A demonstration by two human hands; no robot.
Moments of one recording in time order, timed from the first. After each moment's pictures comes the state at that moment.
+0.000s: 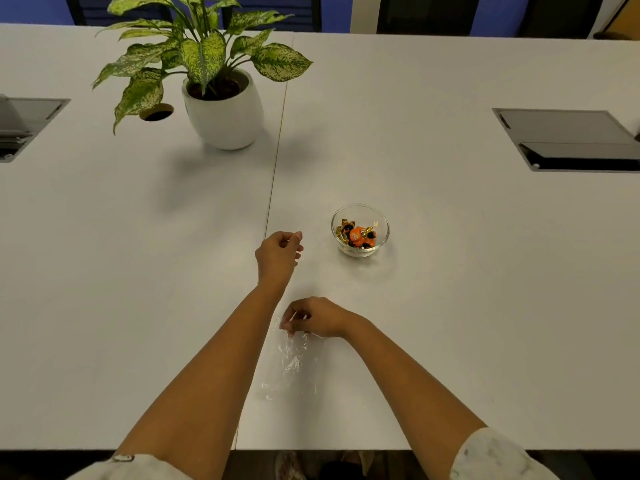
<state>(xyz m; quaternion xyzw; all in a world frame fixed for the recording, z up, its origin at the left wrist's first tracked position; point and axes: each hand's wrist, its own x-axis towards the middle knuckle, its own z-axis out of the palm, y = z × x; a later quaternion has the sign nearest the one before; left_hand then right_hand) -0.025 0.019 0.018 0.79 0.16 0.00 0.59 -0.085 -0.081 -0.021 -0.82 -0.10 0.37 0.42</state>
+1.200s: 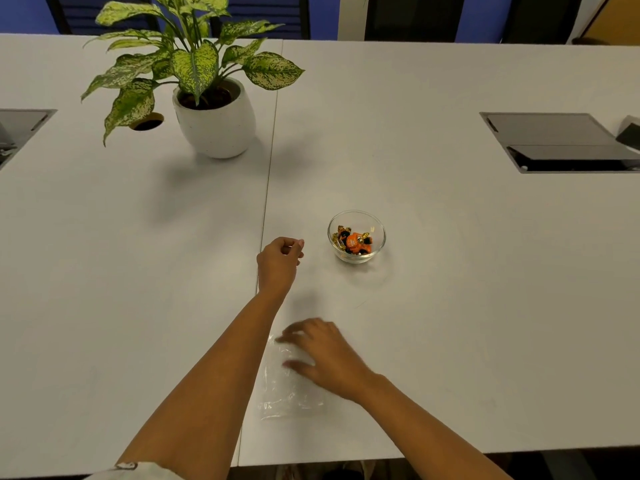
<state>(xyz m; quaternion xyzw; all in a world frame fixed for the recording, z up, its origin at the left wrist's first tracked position) -0.019 0.017 0.020 0.80 0.14 -0.02 0.58 -0.147 -0.083 -0.026 -0.92 -0.22 0.11 0.30</state>
